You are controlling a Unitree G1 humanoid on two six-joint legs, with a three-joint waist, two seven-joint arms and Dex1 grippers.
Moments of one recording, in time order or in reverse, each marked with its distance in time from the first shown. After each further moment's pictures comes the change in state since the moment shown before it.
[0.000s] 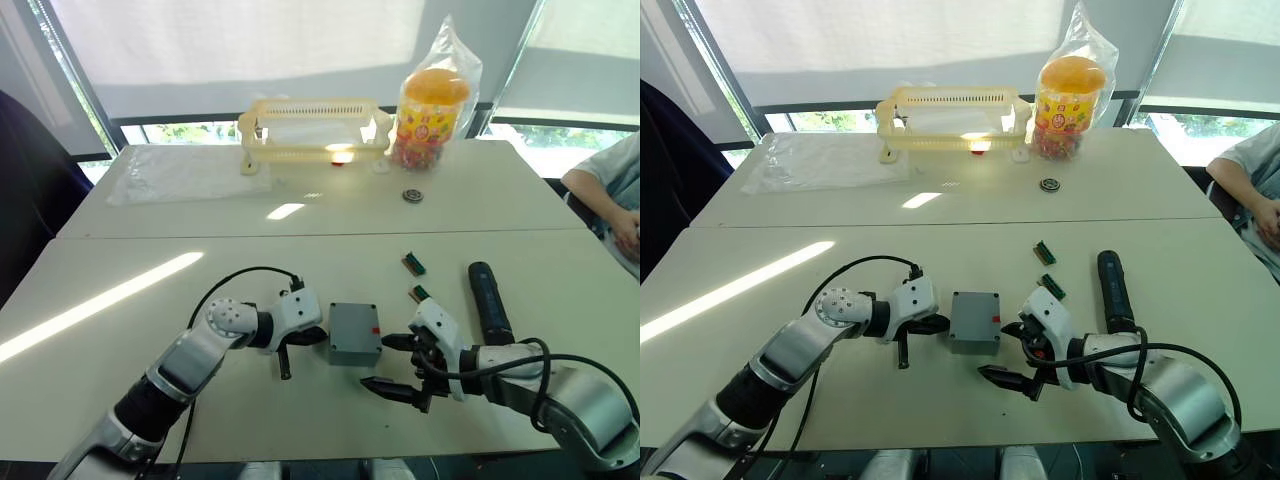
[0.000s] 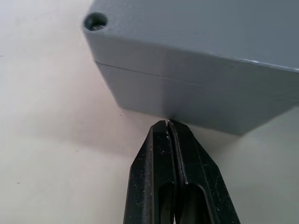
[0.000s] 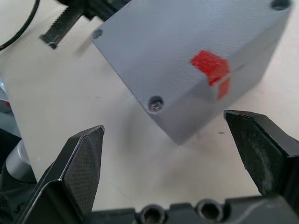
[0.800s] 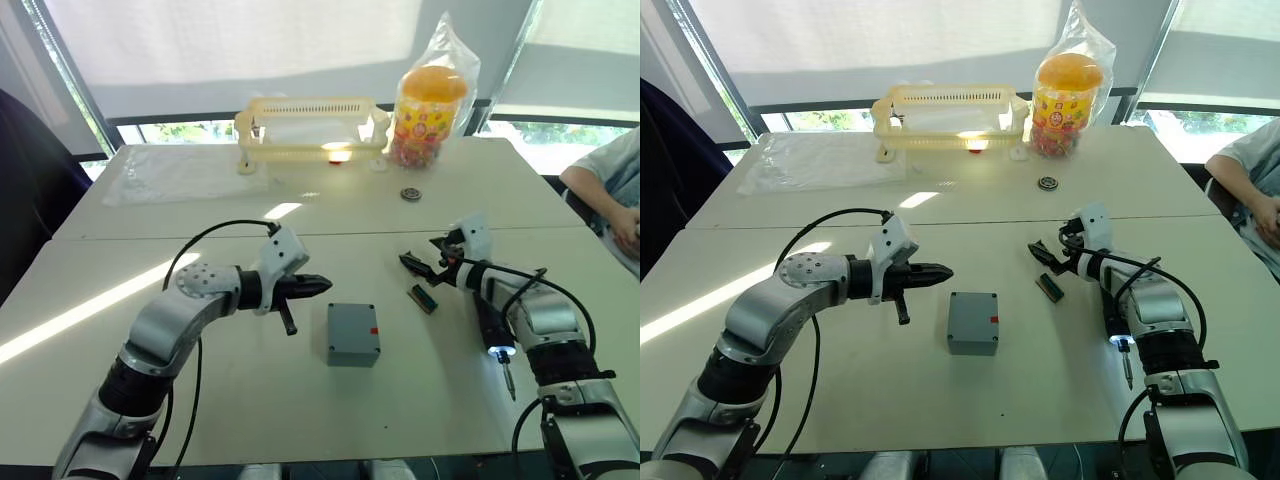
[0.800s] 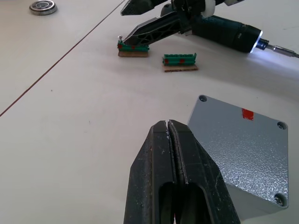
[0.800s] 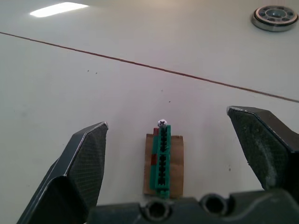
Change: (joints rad) left arm -0.113 -0.076 0.251 -0.094 -0.268 0.233 0.122; right arm -0.528 0.246 -0.008 1.034 -0.358 -0.631 -0.077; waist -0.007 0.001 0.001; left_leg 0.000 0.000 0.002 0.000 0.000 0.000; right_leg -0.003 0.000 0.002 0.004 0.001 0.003
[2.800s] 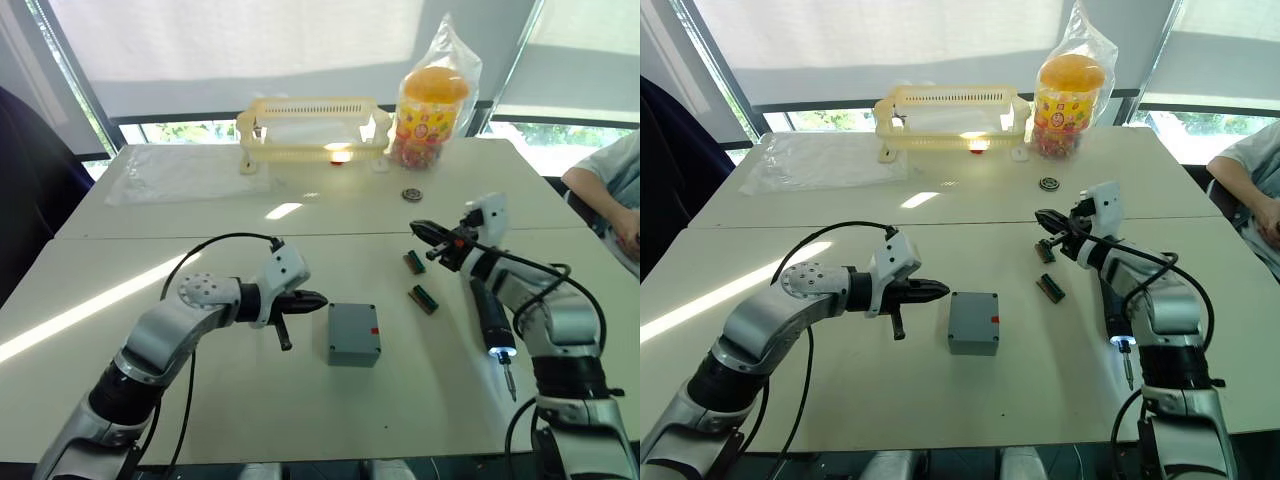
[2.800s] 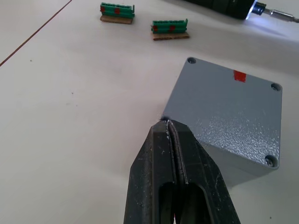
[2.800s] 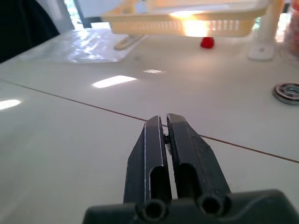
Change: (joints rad) left arm 0.020 0.097 -0.071 -0.018 -0.014 -0.013 -0.022; right arm 0.183 0.035 -0.179 -0.587 0.195 0.286 0.008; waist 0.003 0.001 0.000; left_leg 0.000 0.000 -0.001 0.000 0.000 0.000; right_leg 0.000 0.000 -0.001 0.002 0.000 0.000
